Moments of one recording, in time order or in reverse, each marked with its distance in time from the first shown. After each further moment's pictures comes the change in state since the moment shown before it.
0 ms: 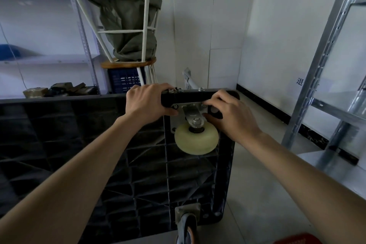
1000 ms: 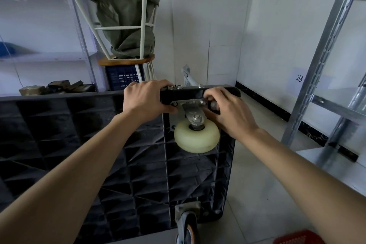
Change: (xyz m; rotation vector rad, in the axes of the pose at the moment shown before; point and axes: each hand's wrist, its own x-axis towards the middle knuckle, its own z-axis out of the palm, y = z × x) left_hand 0.001 0.001 0.000 0.017 -0.012 -0.013; right_hand 0.004 0.001 0.008 -0.005 0.068 -0.037
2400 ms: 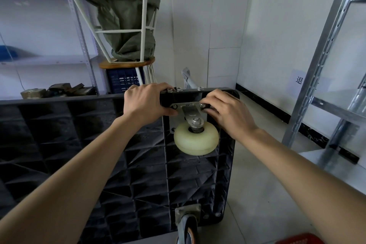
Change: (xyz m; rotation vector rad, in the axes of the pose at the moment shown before) left_hand -0.001 0.001 -0.001 -0.011 -0.002 -0.004; right_hand 0.002 0.011 0.005 -0.029 0.014 -0.113
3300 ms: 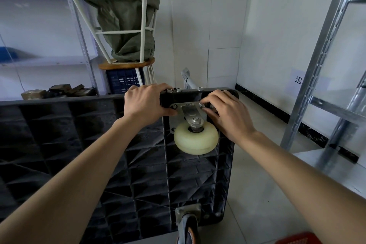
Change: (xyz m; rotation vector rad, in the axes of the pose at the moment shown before) left_hand -0.002 -0.001 0.002 0.011 0.025 0.021; right_hand -0.005 -0.008 0.000 -0.078 0.016 0.061
